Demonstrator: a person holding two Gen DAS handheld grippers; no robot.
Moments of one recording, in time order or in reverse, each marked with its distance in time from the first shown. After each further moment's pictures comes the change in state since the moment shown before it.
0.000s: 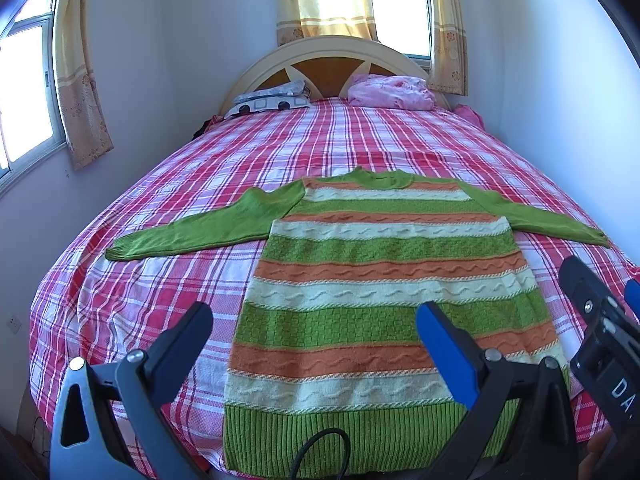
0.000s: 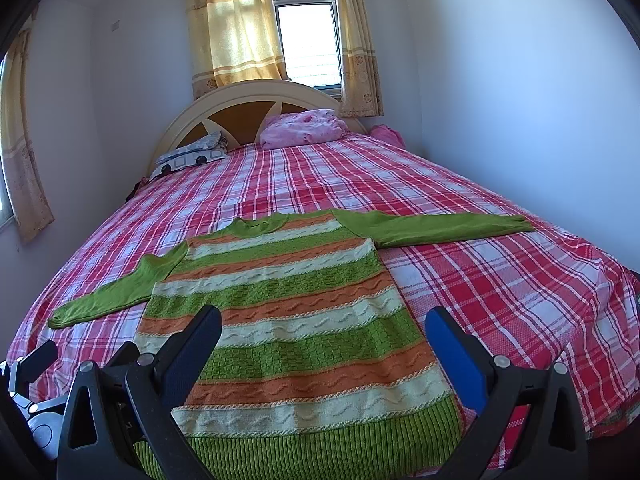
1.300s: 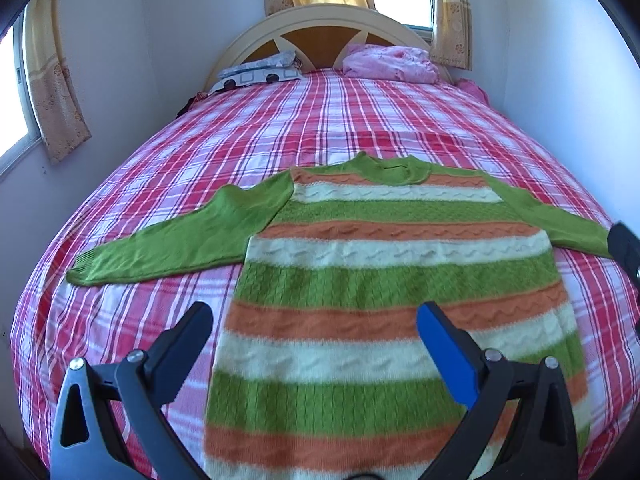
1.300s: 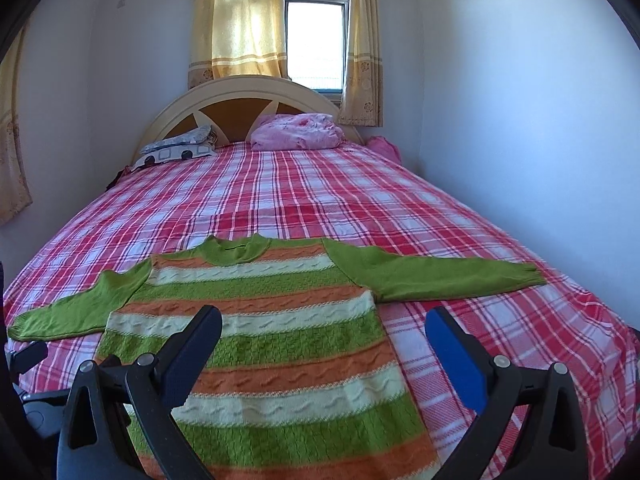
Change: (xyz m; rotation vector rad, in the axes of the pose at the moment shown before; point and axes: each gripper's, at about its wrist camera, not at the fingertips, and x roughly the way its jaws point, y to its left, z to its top) left arm 0.111 -0.016 0.058 0.032 0.120 -0.006; right arm 0.099 0.013 0.060 -0.092 -0.004 -0.069
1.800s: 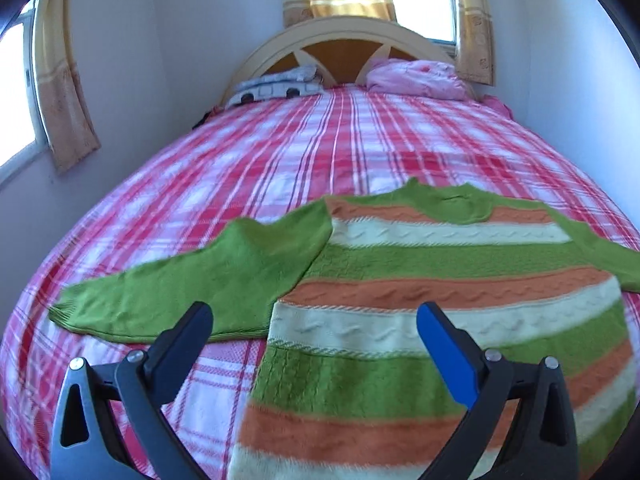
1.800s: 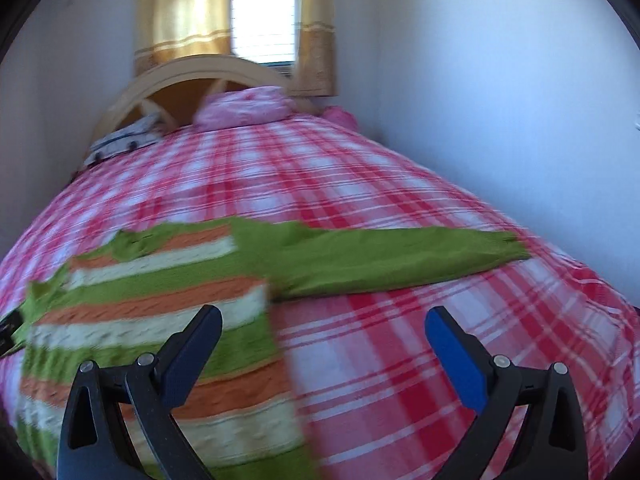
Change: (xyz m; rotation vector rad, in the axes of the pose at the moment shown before) left arm 0.091 0.035 0.029 -0.032 -0.070 0.057; right arm 0.090 -0.122 -0.009 0.103 0.084 -0.169
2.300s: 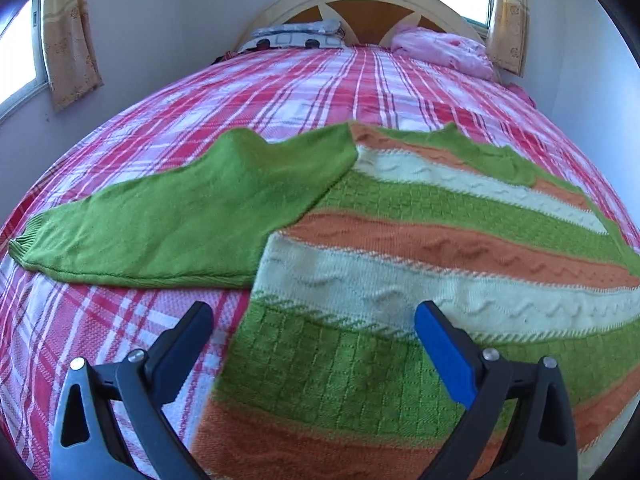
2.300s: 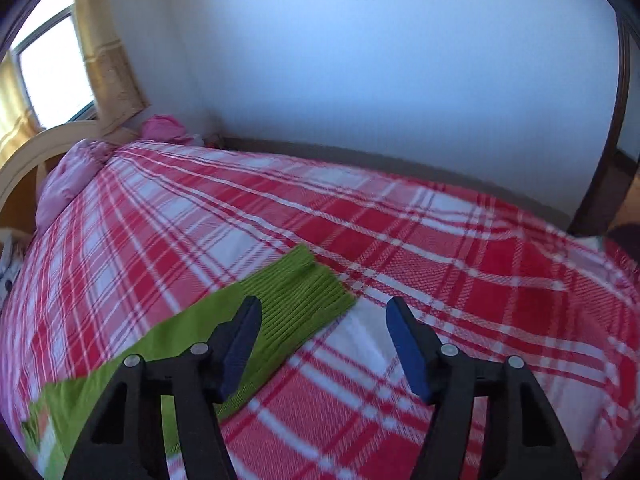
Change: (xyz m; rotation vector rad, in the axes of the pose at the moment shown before) left arm 0.053 0.010 -0.028 -0.111 0.144 -0.010; right arm 0.147 -0.264 0.051 0.533 0.187 -0.280
